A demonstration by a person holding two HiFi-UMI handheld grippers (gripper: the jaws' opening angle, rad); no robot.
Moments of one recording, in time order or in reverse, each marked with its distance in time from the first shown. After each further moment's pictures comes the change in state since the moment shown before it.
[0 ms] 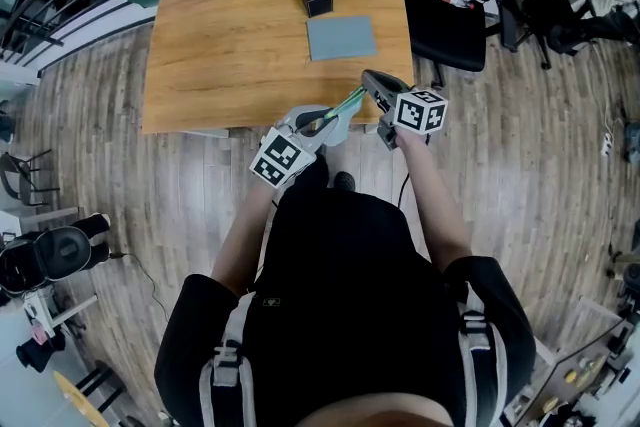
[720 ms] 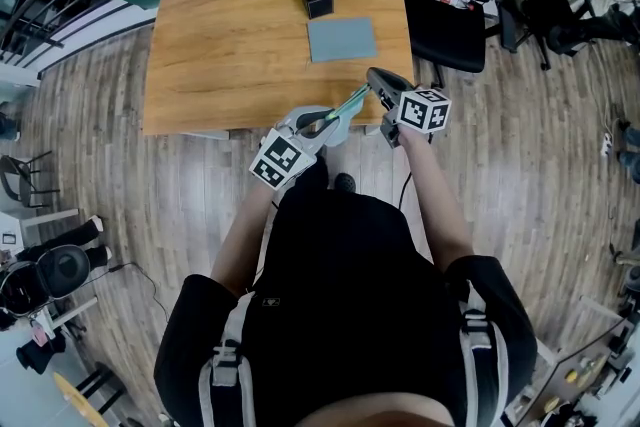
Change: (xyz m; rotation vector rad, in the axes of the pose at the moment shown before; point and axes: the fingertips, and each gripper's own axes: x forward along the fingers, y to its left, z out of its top) left arm -0.007 -0.003 0.014 0.018 -0.018 -0.014; right arm -0.004 -0.008 0.010 0.000 -0.026 -0.039
